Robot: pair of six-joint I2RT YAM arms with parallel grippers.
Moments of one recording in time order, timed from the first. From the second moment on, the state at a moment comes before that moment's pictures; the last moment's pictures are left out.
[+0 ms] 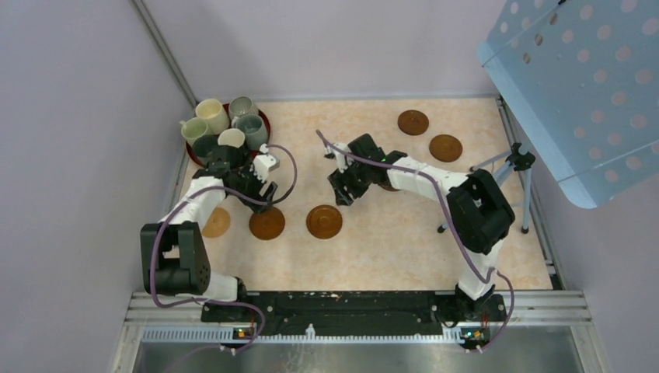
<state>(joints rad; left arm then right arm) 0.03 1.43 0.89 -0.58 0.47 0.72 0.72 1.87 1.30 -0.39 -0.34 -0.10</state>
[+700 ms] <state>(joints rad) -0.51 1.83 1.29 -0.17 0.43 0.25 0.29 2.10 1.72 -0.30 0.07 -0.01</state>
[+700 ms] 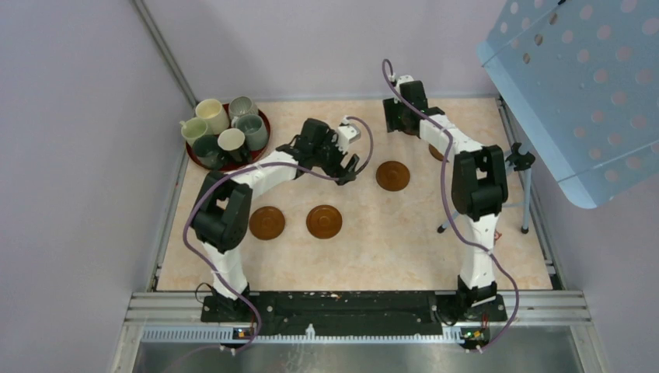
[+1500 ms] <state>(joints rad) -0.71 2.20 1.56 0.11 0.27 0.14 0.18 2.46 2.10 -0.22 0.27 0.06</state>
